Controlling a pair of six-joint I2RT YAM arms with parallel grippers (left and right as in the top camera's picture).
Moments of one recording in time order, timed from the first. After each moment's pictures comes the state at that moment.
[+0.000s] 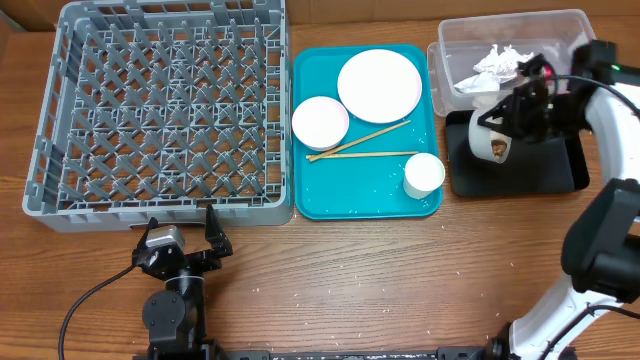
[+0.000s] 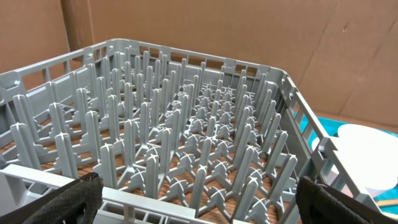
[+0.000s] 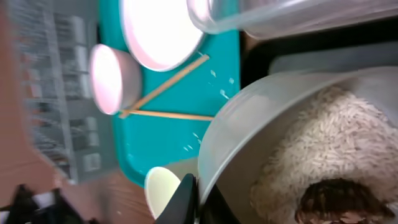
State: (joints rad) left arm 0.09 0.01 0.01 -0.07 -0.09 -0.17; right arm -0.29 1.99 1.65 -1.11 -0.81 -0.12
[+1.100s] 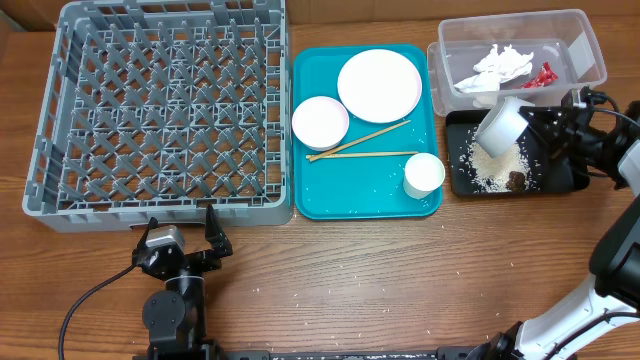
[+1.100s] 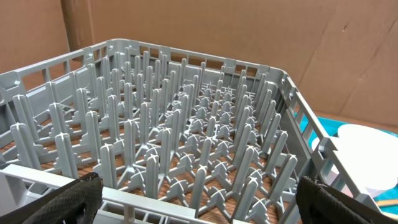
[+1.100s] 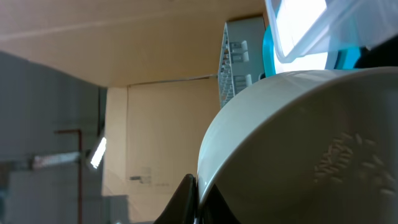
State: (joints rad) left arm 0.09 0.01 0.01 -0.07 -0.09 -0.17; right arm -0.54 1.99 1.31 -0.56 -1.56 0.40
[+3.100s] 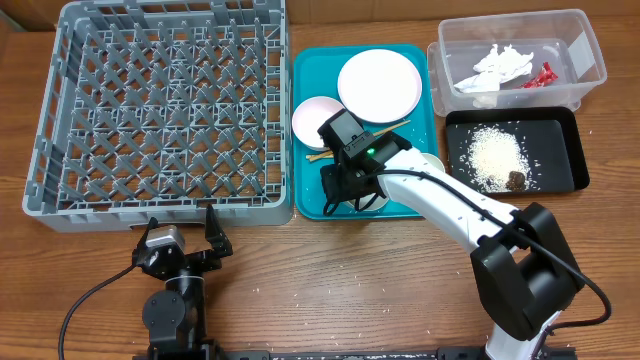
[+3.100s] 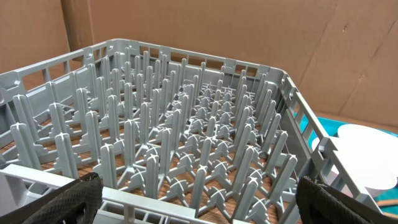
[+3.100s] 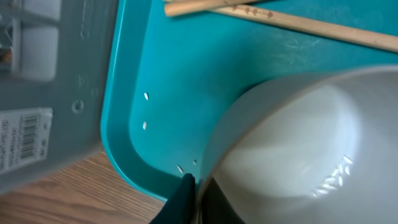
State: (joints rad) left arm 0.09 0.01 0.01 -0.07 -0.09 -0.17; right arm 0.66 1.91 1.39 -0.75 -0.10 0.42
